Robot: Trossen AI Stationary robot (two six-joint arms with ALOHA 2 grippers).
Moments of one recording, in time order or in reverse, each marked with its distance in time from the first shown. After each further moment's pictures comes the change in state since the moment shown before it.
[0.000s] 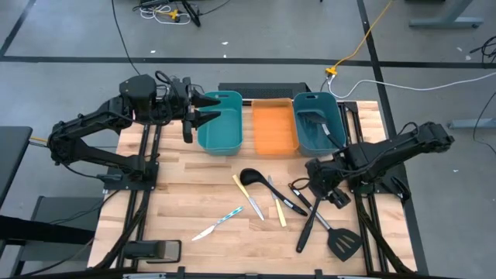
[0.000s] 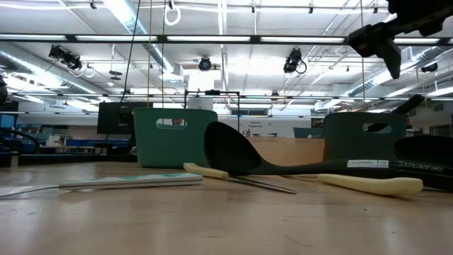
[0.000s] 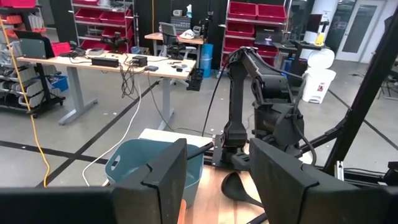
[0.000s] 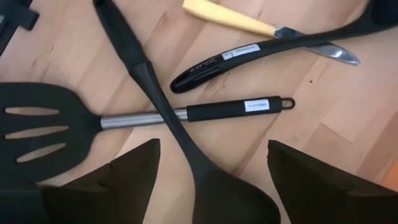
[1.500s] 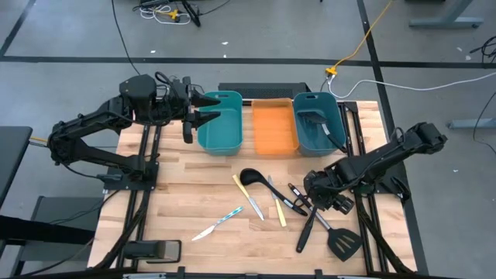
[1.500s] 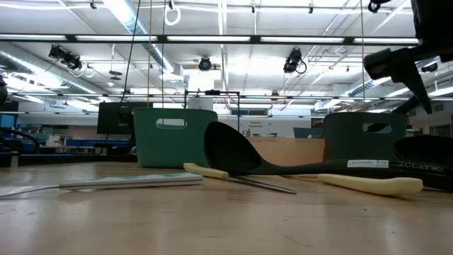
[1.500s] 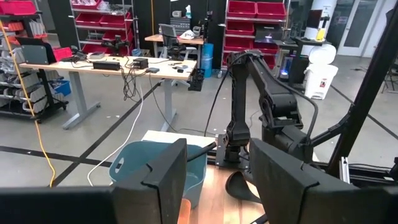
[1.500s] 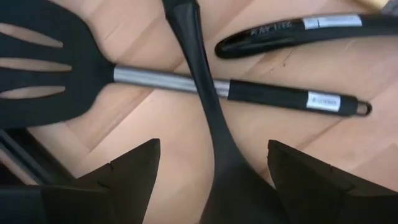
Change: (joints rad) left arm 0.000 0.000 0.000 0.000 0.000 0.034; right arm 0.087 0.103 -0.113 0.048 -0.024 -0.155
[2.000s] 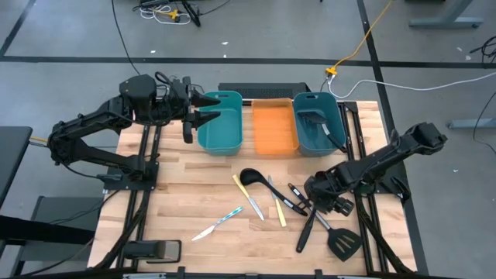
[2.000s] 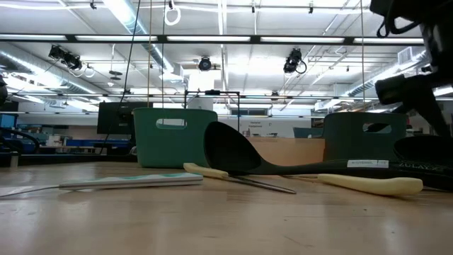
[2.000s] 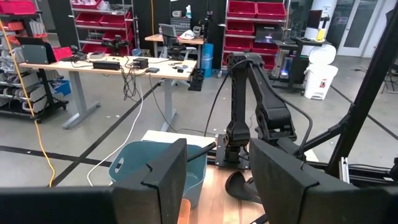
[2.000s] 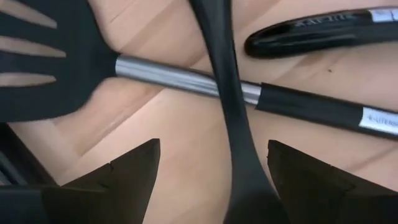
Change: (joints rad) left arm 0.000 0.000 0.000 0.000 -0.001 -0.002; right arm 0.018 0.000 -0.157 0.163 -0.046 -0.068
